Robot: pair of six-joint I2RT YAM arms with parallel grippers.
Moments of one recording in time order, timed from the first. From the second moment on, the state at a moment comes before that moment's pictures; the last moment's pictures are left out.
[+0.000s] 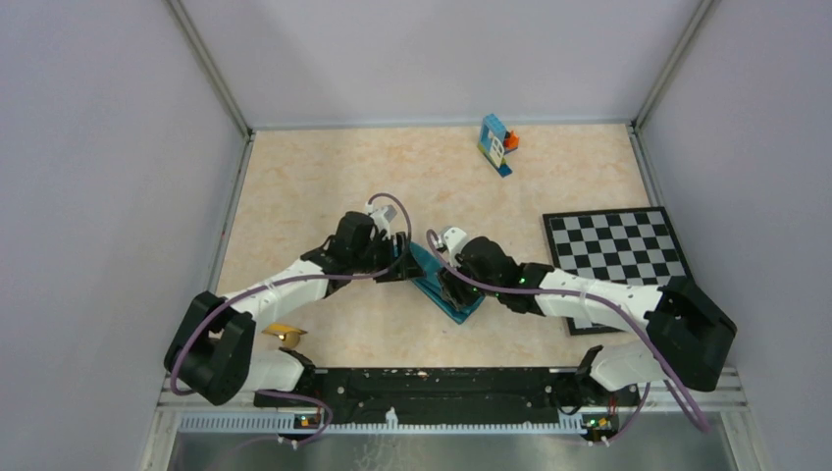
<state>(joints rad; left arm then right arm) -0.53 1.34 0.70 -0.06 0.43 -0.61 0.93 1.34 0.72 -0.09 -0.02 0.15</state>
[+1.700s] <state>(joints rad) -0.53 1.56 0.54 0.23 0.39 -0.88 1.09 1.51 0.71 0.03 0.25 0.07</state>
